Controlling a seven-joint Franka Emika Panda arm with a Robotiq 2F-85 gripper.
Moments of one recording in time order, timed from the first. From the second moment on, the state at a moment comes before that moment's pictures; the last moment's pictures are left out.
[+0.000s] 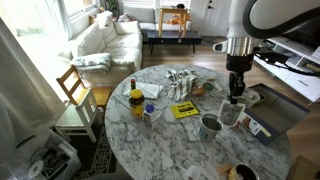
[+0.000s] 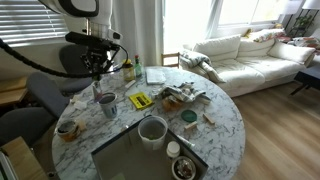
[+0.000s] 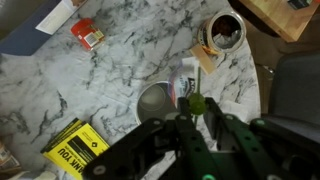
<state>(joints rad) -0.01 -0.04 -0.02 -2.07 0.04 1.76 -0.63</state>
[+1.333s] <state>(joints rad) -0.01 0.04 -0.01 -2.10 0.06 1.94 -0.70</state>
